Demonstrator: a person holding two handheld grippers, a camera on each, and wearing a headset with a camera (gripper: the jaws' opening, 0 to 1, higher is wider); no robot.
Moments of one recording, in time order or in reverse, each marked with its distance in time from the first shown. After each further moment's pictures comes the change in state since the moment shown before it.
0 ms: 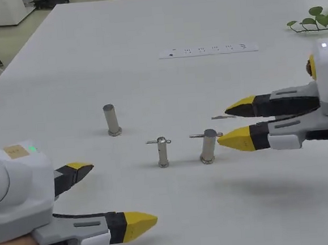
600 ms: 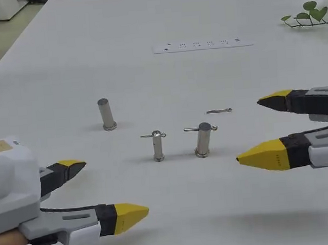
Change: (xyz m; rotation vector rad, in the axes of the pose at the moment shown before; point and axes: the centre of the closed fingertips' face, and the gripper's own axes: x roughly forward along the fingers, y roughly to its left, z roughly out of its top) left arm -0.006 0.006 0.001 -0.057 -0.021 -0.001; right arm -0.034 0.023 -0.008 0.183 -0.032 -0.047
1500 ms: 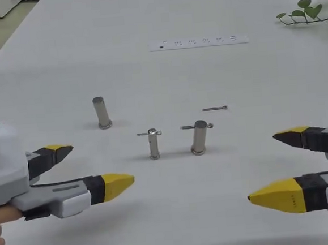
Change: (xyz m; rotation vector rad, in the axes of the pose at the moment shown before) left arm 0.002 0.031 0.027 -0.046 -0.086 0.097; right arm -0.010 0.019 -0.050 0.125 0.053 -0.041
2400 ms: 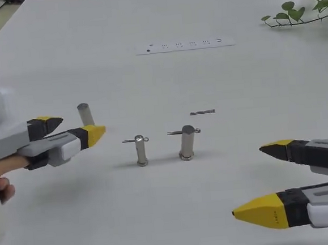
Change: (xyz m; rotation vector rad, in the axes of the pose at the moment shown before) left arm 0.040 0.057 0.042 0.008 -0.044 0.178; right arm 0.004 0.001 -0.011 0.034 0.006 -0.007
